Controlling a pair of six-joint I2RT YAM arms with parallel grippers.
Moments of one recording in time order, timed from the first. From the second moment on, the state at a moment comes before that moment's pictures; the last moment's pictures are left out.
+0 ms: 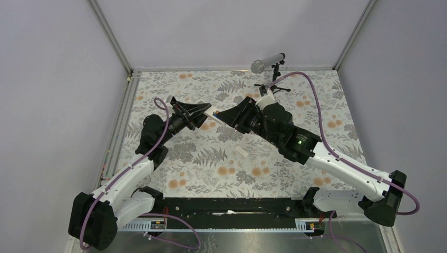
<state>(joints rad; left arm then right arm) -0.39 0.98 0.56 0.57 0.47 -1.95 0.97 1.15 1.12 -0.14 0.16 1.10</state>
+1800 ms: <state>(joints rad) -0.39 0.88 0.72 0.16 0.48 -1.32 0.96 1.22 1.15 -0.22 0.09 1.07</state>
